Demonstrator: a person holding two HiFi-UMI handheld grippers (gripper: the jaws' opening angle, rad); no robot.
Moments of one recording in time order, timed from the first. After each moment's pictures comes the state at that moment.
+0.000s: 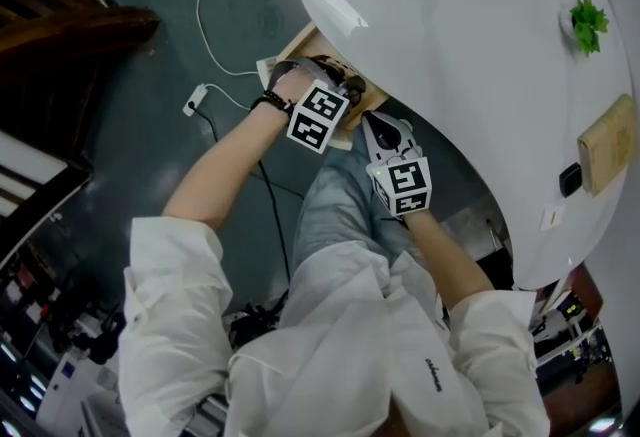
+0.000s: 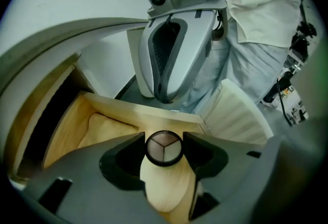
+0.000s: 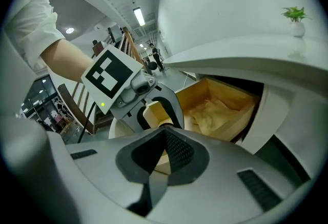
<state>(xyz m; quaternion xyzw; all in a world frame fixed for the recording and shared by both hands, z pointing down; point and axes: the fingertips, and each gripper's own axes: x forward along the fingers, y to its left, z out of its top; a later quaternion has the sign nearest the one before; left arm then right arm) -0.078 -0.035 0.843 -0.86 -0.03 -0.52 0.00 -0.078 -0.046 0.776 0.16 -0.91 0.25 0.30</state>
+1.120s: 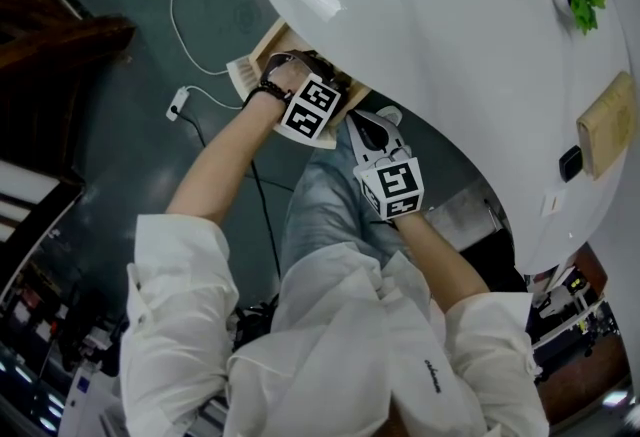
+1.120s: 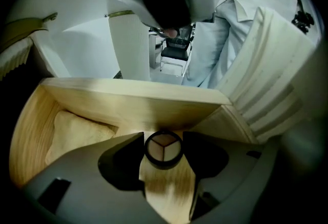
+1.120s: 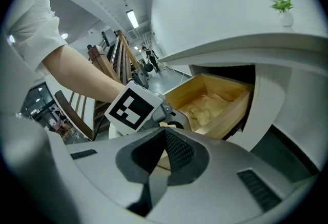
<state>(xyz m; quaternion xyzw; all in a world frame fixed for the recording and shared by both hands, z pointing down) -0.059 -0.020 0.919 -0.84 -0.11 -0.53 0.02 -0.067 -0.041 0.789 0.18 -0.90 0.28 0.28</state>
